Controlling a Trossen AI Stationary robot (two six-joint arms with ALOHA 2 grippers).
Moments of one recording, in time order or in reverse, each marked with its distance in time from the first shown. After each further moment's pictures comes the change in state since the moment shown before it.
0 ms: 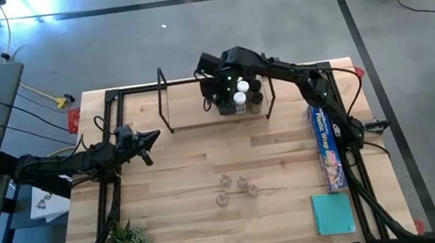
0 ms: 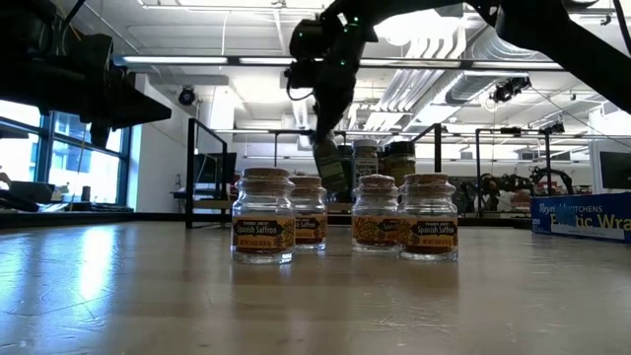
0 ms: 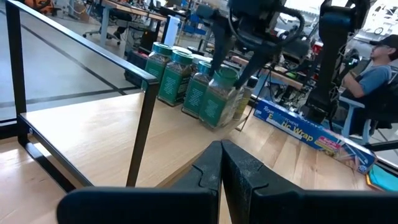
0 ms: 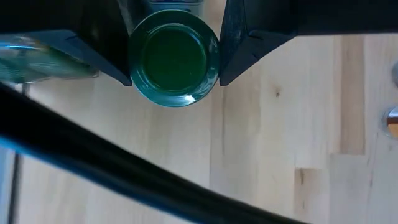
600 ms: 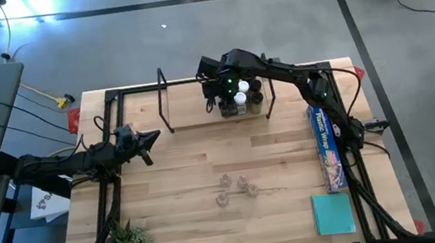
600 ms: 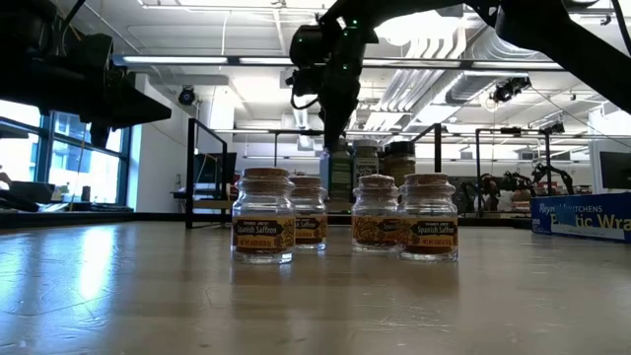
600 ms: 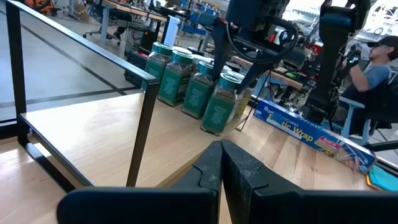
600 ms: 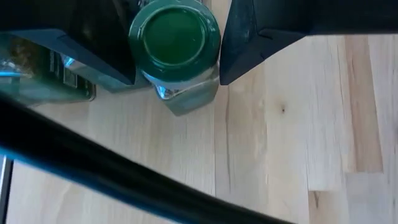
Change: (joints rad) left arm 0.000 0.000 0.000 0.000 0.000 0.000; right arm 0.001 0.000 -0.025 -0.039 0.056 0.034
